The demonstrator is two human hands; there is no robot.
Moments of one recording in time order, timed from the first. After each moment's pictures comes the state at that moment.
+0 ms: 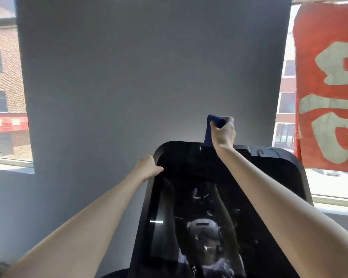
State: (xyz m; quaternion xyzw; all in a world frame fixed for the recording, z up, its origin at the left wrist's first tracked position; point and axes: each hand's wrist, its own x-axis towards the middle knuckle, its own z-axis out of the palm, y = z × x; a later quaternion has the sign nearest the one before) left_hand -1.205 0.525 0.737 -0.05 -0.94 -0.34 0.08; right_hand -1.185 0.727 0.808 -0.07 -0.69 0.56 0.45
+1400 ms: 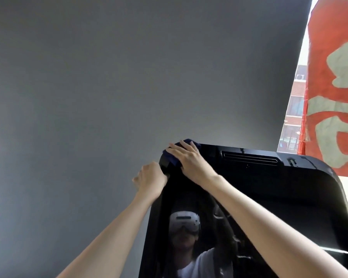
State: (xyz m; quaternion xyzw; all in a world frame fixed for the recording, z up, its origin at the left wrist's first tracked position) left_hand -1.300 0.524 0.703 -0.02 -0.93 -0.33 0.15; right_hand -1.307 0.667 0.725 0.21 -0.92 0.00 0.33
